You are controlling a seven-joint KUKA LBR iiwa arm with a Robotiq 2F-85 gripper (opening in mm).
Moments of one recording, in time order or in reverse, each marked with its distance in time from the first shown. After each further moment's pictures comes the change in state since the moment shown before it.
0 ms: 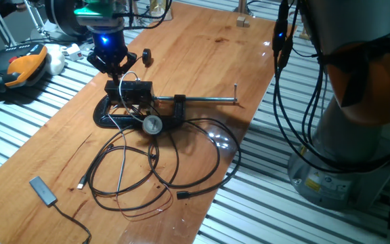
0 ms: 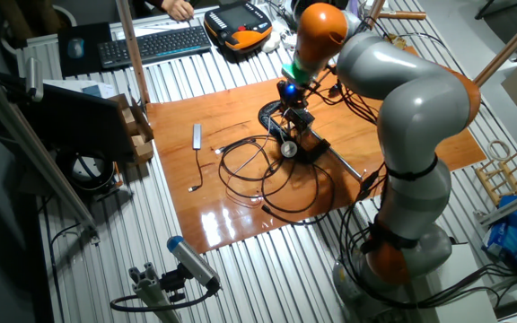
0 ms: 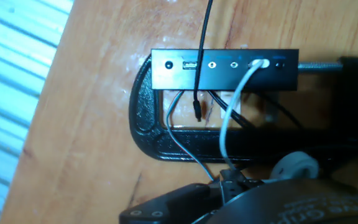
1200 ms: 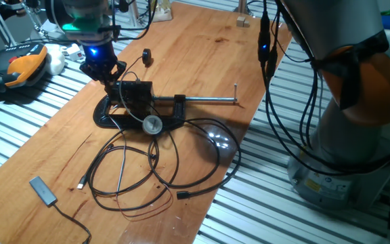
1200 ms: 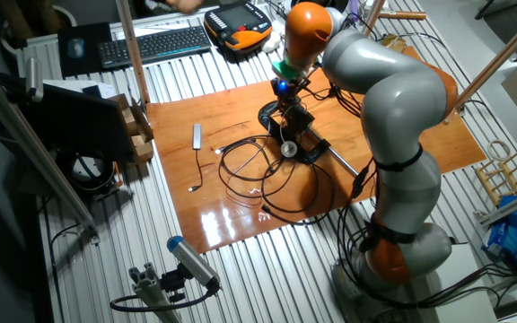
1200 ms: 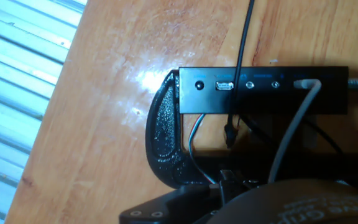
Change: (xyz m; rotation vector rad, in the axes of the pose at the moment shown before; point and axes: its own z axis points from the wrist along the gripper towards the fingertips) arm -0.023 0.026 0.043 0.025 -0.019 -0.026
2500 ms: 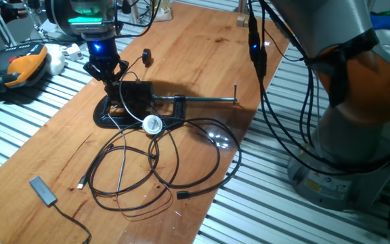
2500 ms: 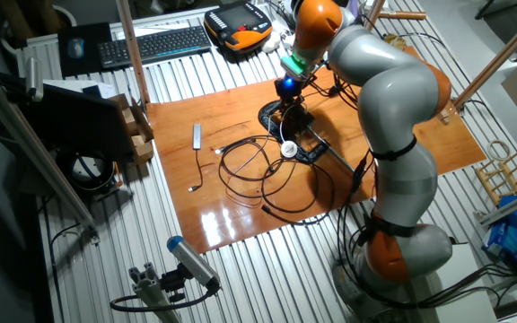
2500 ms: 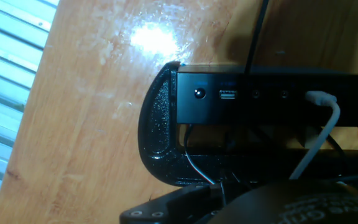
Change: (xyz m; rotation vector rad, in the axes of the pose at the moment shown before) arm -0.012 -0.001 0.012 0.037 0.183 -0.013
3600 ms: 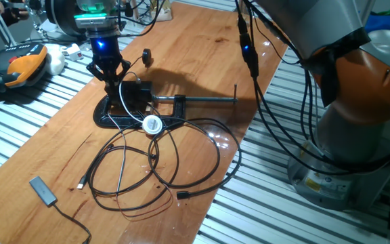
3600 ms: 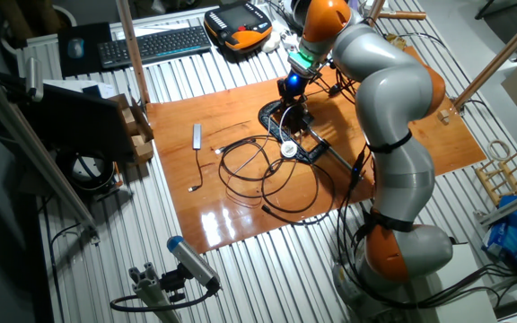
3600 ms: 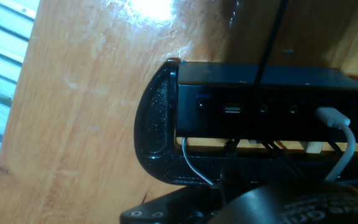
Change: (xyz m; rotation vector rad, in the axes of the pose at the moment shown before) arm -0.012 0.000 0.011 0.018 0.128 -0.021
